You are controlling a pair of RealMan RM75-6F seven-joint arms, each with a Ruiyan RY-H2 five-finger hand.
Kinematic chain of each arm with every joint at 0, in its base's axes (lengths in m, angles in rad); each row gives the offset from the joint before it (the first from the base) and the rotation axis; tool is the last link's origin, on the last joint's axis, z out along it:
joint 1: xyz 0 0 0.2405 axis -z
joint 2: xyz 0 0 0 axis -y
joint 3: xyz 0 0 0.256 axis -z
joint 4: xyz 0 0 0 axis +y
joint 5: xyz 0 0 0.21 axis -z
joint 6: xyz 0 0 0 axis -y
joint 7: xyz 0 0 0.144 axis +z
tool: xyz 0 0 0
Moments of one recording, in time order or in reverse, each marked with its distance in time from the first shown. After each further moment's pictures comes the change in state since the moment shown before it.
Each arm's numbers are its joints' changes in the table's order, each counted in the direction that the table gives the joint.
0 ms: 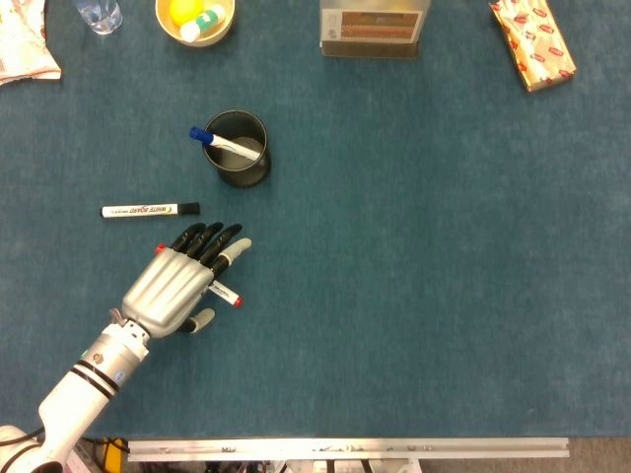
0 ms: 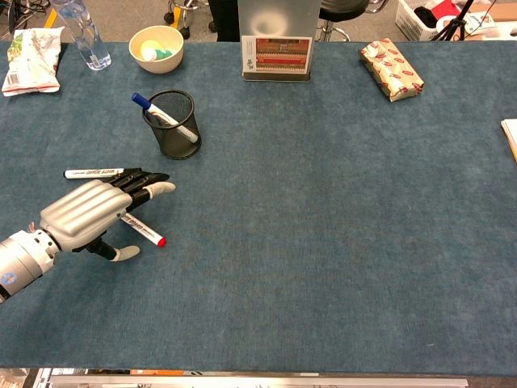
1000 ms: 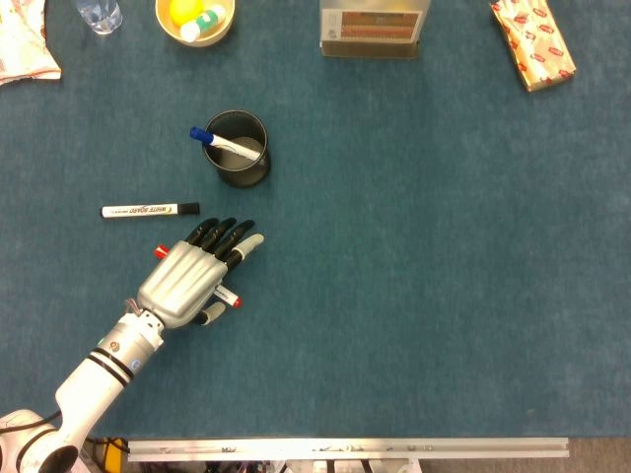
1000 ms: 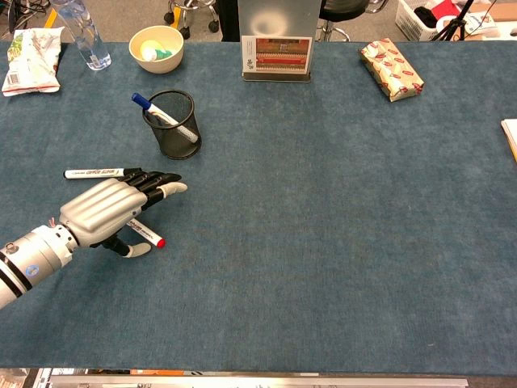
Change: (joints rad) left arm 0.045 0.064 0.013 0.073 0.023 0.035 -0.003; right arm 0.000 -0.004 0.002 -0.004 0.000 0.003 0.000
